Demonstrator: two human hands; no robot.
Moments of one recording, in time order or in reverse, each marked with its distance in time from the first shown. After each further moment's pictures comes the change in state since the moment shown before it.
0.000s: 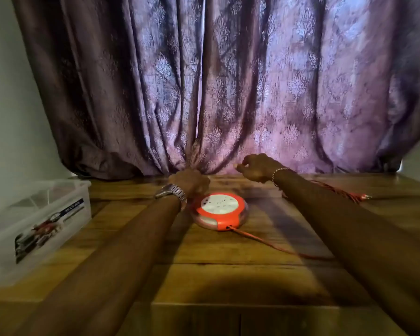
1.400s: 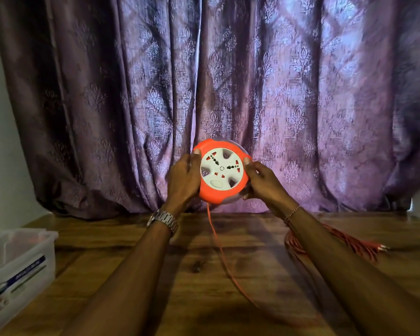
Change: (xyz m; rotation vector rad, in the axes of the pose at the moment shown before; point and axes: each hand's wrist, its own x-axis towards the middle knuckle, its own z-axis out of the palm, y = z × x) left_hand 0.103 0.011 -0.034 -0.945 0.700 0.096; right_hand 0.051 0.013 -0.018 1.168 0.318 -0.114
